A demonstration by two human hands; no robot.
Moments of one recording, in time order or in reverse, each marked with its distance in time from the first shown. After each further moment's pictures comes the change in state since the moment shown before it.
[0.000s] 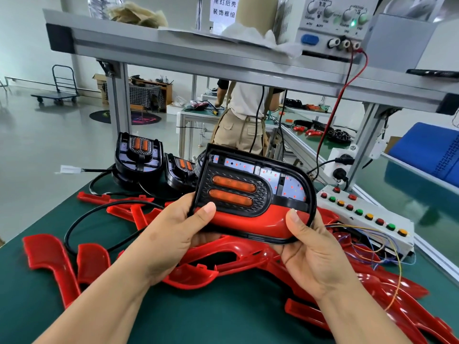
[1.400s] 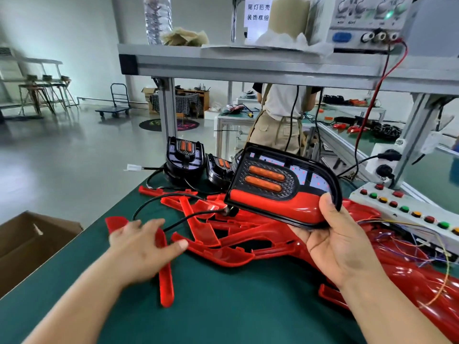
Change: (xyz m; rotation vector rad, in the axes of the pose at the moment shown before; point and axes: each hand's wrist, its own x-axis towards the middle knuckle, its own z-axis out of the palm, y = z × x) left_hand -0.076 0.021 -0.071 1.475 0.330 -0.704; right_hand -0.001 0.007 0.010 0.016 0.064 0.040
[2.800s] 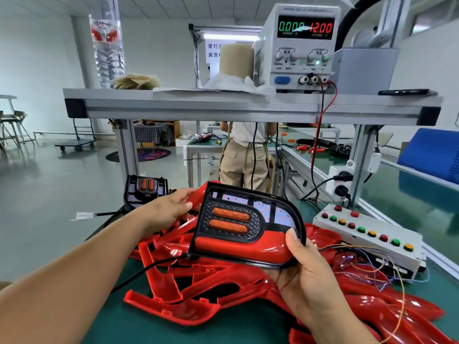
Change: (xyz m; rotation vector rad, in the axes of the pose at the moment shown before) left_hand 0.122 0.109 -0.055 -0.727 -0.231 0.575; right_hand 0.002 -0.004 -0.007 0.058 0.043 -0.024
